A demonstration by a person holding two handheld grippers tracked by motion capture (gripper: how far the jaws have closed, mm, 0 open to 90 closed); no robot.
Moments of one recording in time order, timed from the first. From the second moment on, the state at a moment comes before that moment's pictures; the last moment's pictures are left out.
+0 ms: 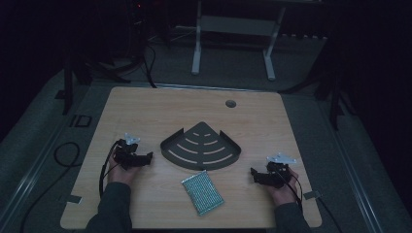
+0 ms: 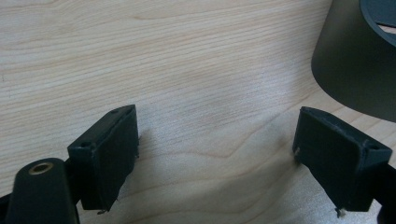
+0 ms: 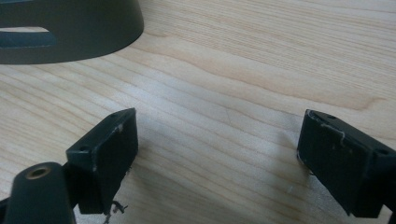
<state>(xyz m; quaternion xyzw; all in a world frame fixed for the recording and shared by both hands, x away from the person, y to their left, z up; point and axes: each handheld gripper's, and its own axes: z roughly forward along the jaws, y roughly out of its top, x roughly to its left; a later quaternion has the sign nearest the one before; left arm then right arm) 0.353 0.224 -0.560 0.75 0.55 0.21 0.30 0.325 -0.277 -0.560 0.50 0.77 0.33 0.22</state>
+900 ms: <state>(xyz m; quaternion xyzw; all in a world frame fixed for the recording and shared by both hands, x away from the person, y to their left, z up) 0.351 0.221 -0.556 0.76 0.53 0.21 0.31 0.319 -0.276 -0.554 0.50 0.77 0.32 0.22</state>
